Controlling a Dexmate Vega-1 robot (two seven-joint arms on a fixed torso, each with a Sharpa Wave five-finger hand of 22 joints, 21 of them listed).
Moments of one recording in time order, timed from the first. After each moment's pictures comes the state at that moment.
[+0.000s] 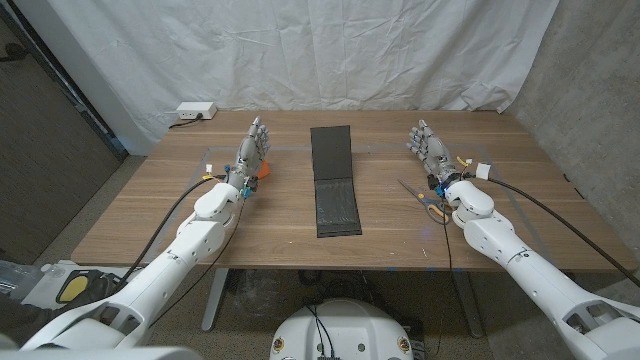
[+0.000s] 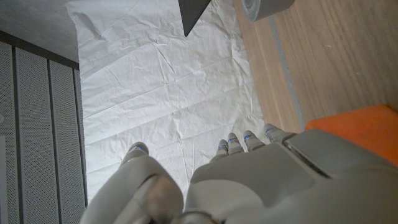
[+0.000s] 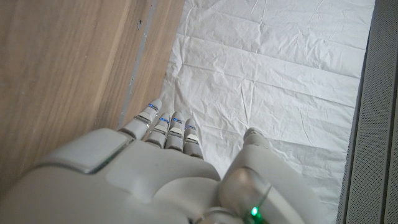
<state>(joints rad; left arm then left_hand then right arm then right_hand) 0.87 0.47 0.31 -1.31 -0.60 -0.26 -0.06 0.17 -0.13 0.20 0.09 0.34 -0.17 -0.01 0.21 0.18 -0.14 -0.07 0.21 0.18 -0.17 -0.03 0.19 0.17 -0.17 -0.03 0.20 0.17 -0.86 -0.51 -0.37 -1.33 0.64 0.28 0.01 0.24 0.01 0.20 0.01 0.20 0.13 0.07 0.20 0.18 0.15 0.09 0.22 0.18 0.09 0.03 0.18 0.18 0.21 -0.04 0.20 0.18</state>
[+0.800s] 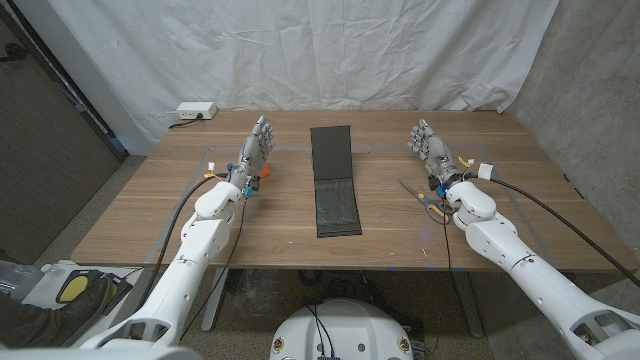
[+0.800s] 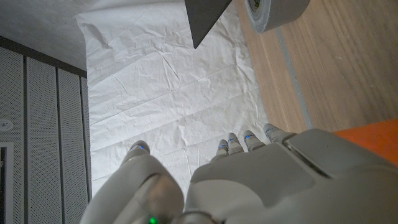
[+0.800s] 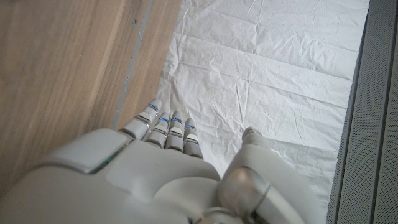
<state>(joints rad) 0.92 0.24 0.03 -1.37 -0.33 -0.14 -0.25 0.18 -0.12 0.20 0.09 0.34 -0.17 -0.01 0.21 0.18 -0.14 -0.07 0.21 0.18 -0.17 -0.03 0.19 0.17 -0.17 -0.03 0.20 0.17 -0.90 -0.53 -0.34 -1.41 0.62 0.26 -0.02 0.25 0.01 0.21 0.01 0.20 0.13 0.08 0.20 0.18 0.16 0.09 0.22 0.18 0.10 0.03 0.19 0.18 0.21 -0.04 0.20 0.18</state>
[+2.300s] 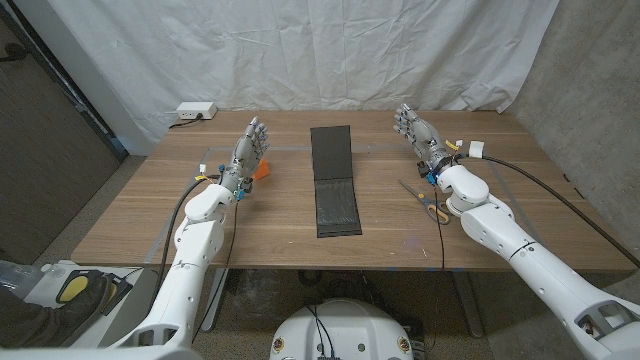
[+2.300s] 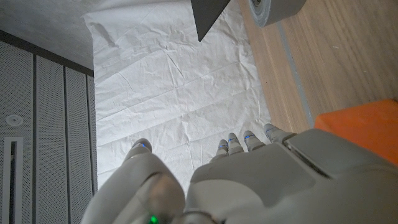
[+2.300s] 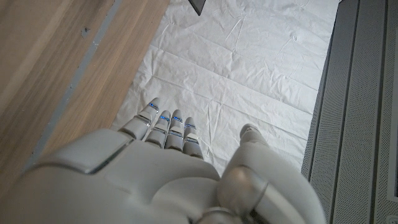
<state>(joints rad) 0.94 0.14 -0.13 -1.40 -0.23 -0.12 -0.39 0.20 -0.10 0.20 0.09 0.34 -0.17 -0.01 0.21 0.18 -0.14 -0.07 0.21 0.18 -0.17 -0.03 0.19 0.17 -0.17 -0.03 0.20 0.17 -0.87 -0.57 -0.39 -1.56 0.51 0.21 -0.06 0.28 0.03 0.22 -0.02 0.20 0.15 0.08 0.20 0.18 0.17 0.09 0.22 0.18 0.11 0.03 0.18 0.18 0.22 -0.04 0.20 0.18</state>
